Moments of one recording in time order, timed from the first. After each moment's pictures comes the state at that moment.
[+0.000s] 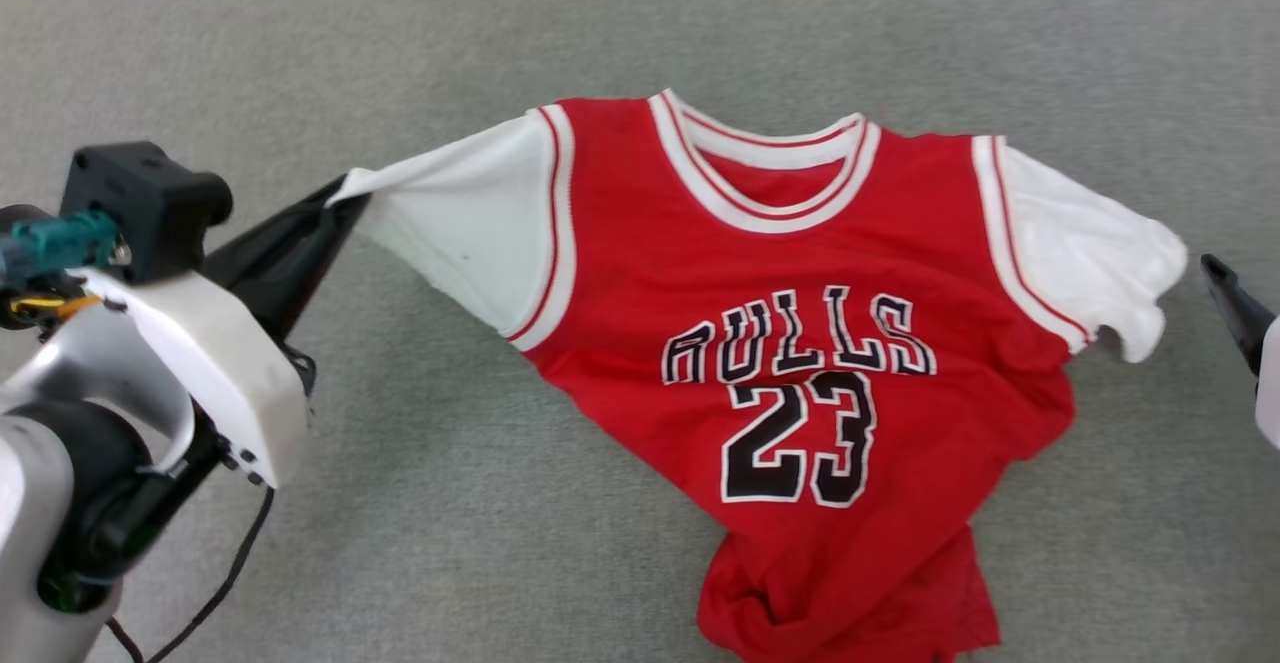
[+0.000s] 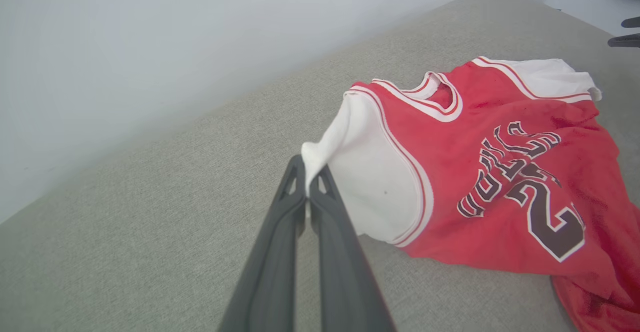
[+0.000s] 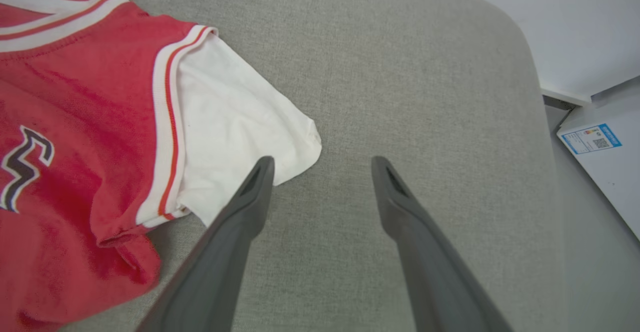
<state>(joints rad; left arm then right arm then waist) -0.45 0.75 -0.31 -0.33 -0.71 -0.05 0.45 -0.34 -0.52 -0.02 -0.02 0.35 0.13 0.64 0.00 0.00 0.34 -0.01</state>
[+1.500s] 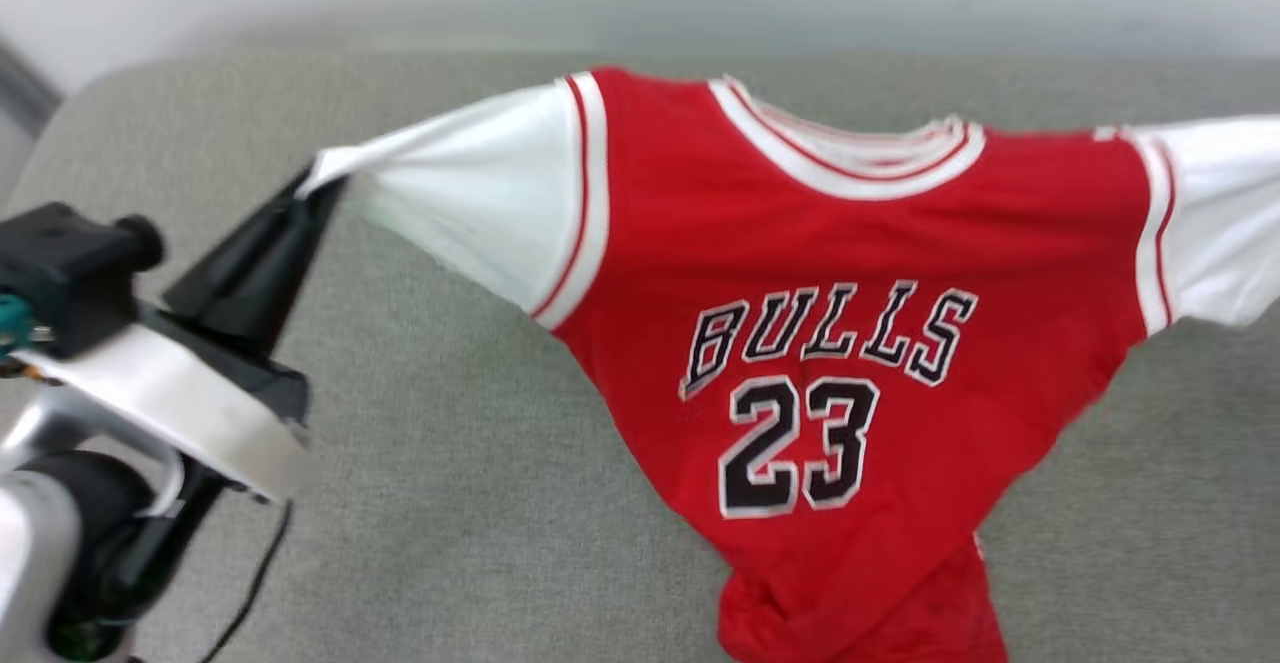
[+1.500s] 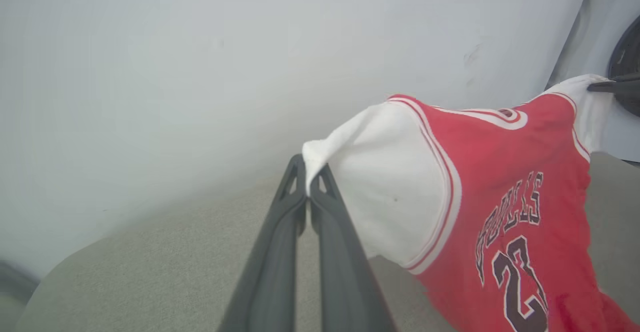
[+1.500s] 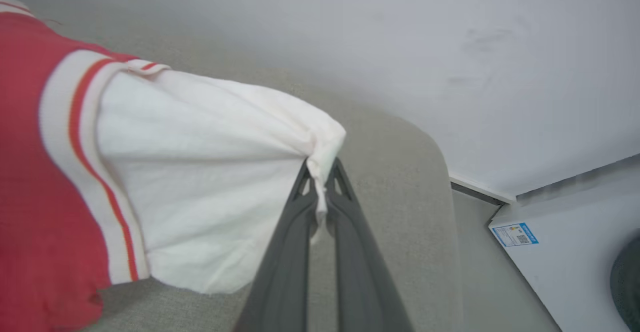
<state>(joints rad) -0.34 0.68 -0.26 -0.40 -0.69 0.02 0.23 -0.51 -0.71 0.14 0.16 0.40 0.13 0.53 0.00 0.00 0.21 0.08</state>
